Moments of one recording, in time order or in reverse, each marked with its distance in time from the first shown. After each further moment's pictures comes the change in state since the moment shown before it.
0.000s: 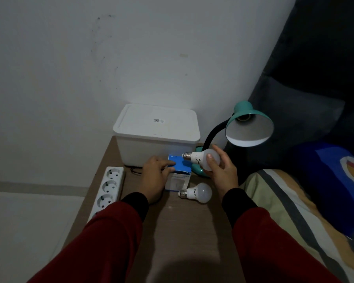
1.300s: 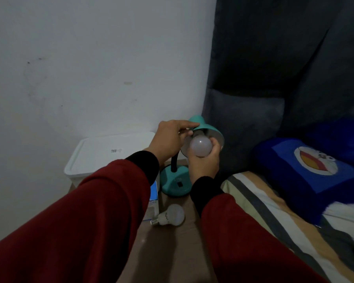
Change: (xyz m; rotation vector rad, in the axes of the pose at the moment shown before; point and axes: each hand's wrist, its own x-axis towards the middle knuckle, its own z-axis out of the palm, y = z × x) left_hand 0.093 0.180 0.012 -0.094 -0.140 0.489; right_hand 0.043 -0.054 -0.022 0.039 0.576 -0.058
